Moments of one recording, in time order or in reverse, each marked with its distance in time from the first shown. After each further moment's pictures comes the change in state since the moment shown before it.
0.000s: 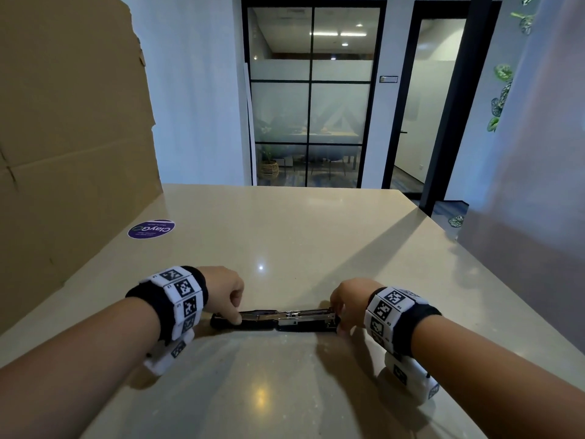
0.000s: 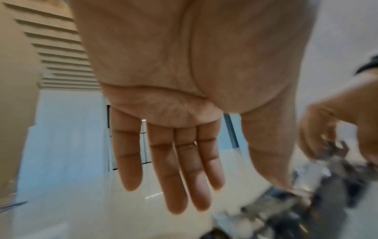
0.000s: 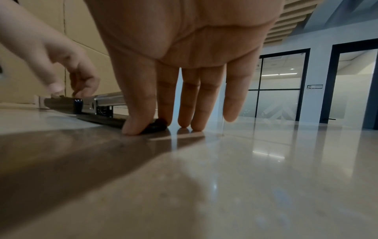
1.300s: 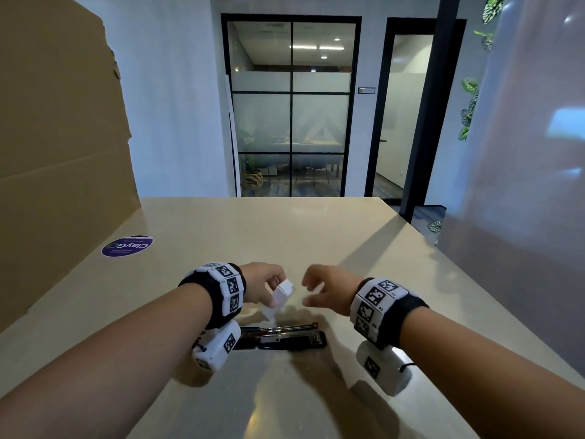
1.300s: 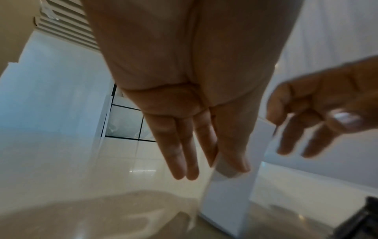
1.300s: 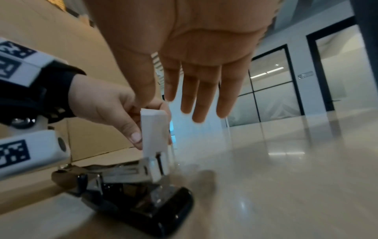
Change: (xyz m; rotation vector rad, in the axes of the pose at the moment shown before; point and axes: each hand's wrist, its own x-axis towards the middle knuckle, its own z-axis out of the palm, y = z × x) left_hand 0.067 0.057 -0.025 -0.416 0.092 0.240; right_hand -0.005 0.005 -0.026 0.417 0.251 -0.104
